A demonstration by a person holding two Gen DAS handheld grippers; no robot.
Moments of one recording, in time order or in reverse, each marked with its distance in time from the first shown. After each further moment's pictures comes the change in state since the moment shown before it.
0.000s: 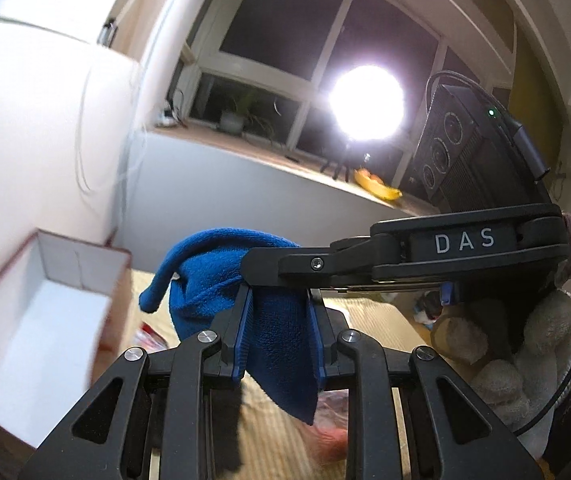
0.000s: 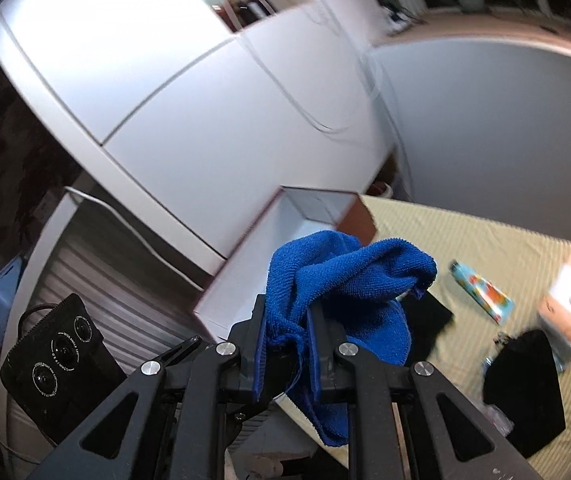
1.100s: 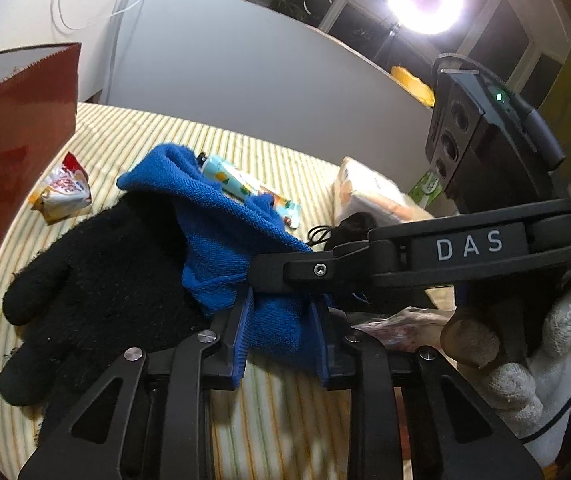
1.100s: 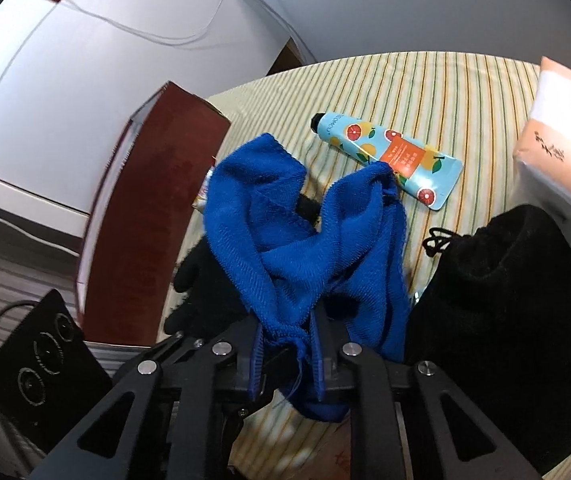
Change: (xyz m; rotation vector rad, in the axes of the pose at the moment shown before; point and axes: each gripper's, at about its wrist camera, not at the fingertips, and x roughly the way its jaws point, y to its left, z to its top) left arm 0.160 0.015 -0.121 -0.148 0.348 -0.007; right arm 0.092 -0.181 -0.076 0.289 0.246 -0.082
